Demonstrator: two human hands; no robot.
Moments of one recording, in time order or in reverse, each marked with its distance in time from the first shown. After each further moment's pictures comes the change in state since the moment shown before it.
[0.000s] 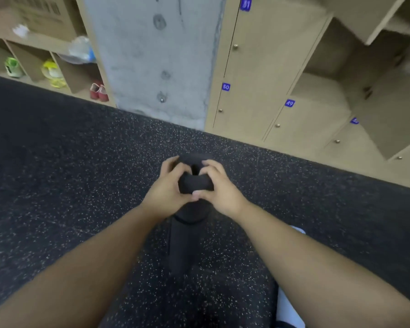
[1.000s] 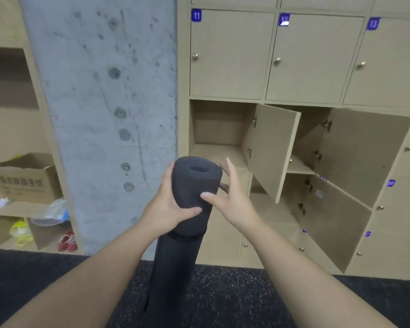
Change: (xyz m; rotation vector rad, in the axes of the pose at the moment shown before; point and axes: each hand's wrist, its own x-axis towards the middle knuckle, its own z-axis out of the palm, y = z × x) left_hand 0.190 0.329 -0.212 -0.212 0.185 0.374; right_hand 0.071 -0.219 -0.360 0.277 0.527 -0.253
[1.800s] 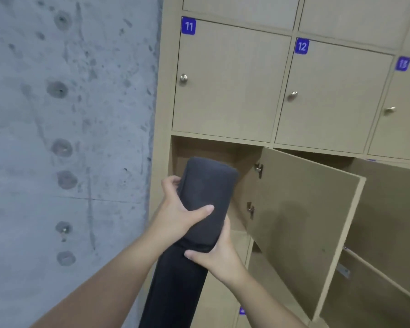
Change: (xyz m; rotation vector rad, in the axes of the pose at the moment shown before) left_hand 0.367 -0.093 0.054 -0.188 0.111 0.126; right_hand 0.301 0.177 -0.011 0.081 0.057 0.029
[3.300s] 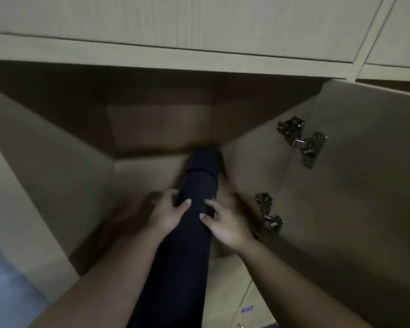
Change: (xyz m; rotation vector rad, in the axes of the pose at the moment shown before) left_hand 0.333 -0.372 0.222 0.161 -0.376 -0.523; right_hand 0.355 0.311 -0.133 -0.323 0.099 0.553
